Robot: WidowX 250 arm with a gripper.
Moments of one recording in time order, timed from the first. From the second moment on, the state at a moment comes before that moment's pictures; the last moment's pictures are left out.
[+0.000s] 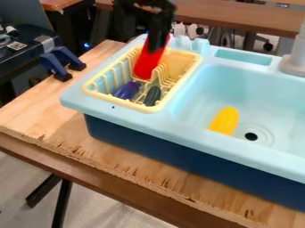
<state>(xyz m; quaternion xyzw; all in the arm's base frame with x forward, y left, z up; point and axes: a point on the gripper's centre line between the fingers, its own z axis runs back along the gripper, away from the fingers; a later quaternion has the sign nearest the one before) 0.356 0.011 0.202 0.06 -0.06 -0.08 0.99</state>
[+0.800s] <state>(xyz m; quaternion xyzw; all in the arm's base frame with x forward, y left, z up) 0.384 0.006 0.230 0.08 -0.04 -0.07 0.99</state>
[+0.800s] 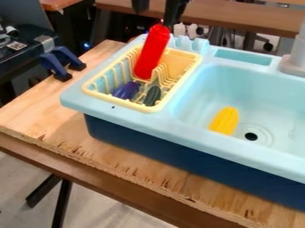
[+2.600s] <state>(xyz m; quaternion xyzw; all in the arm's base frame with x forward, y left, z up) 0.426 0.016 0.196 0.07 -0.05 -0.07 0.99</state>
